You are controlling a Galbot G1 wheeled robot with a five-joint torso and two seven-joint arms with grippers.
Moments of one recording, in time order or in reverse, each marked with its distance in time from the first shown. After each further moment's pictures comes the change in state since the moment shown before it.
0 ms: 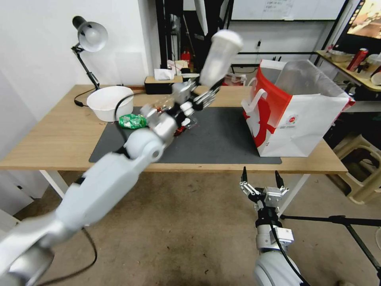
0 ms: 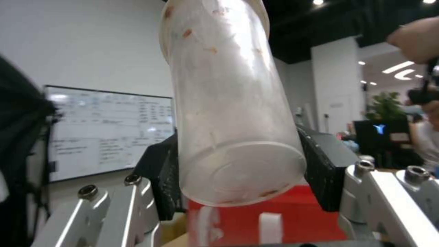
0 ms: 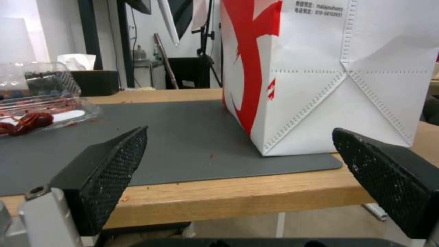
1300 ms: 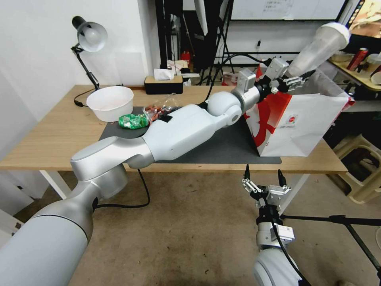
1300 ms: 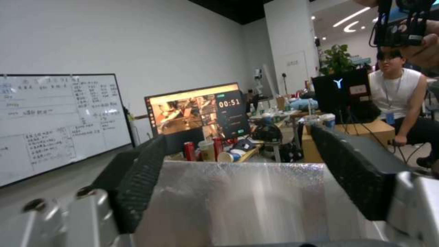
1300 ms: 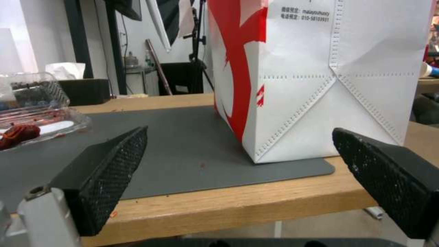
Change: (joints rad) left arm -0.392 -0.452 0.333 0.556 -0.053 -0.012 0.014; right arm 0.015 0.026 0.013 -0.007 0.003 0.008 0.005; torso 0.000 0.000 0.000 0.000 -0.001
